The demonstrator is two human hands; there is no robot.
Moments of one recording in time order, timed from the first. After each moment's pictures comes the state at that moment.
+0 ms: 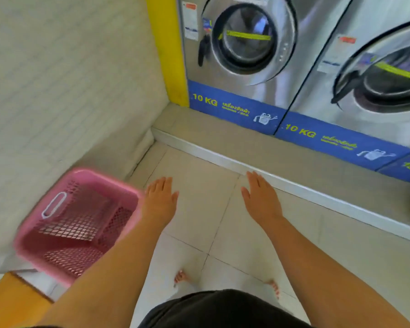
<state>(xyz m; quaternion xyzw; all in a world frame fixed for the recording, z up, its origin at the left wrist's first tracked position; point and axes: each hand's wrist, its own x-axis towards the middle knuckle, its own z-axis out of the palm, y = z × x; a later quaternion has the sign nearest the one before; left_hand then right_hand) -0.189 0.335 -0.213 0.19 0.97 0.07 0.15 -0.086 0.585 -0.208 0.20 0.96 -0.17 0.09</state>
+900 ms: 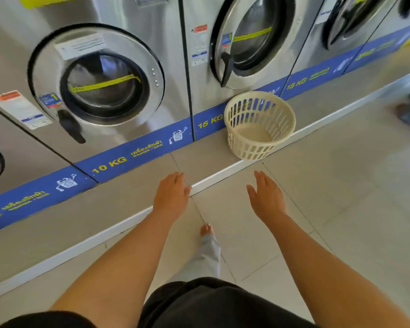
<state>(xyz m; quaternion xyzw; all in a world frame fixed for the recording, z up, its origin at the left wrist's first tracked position) 0.062 0.980 -0.208 0.61 0.77 0.05 0.19 0.307 1.027 -0.215 0.66 0.72 -0.20 -0.02</state>
